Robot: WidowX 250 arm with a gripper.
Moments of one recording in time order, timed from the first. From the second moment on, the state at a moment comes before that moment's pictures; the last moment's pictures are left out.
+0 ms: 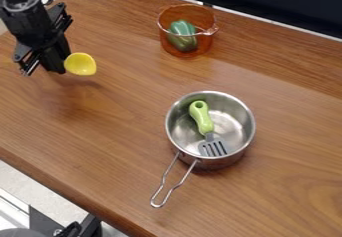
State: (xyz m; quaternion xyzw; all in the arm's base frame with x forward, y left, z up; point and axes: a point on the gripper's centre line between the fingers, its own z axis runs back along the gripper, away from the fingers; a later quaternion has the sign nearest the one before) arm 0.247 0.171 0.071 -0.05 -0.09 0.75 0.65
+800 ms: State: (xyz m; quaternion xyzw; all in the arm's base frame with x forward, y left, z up) arm 0.291 0.148 0.055 -0.08 -0.09 0.75 0.65
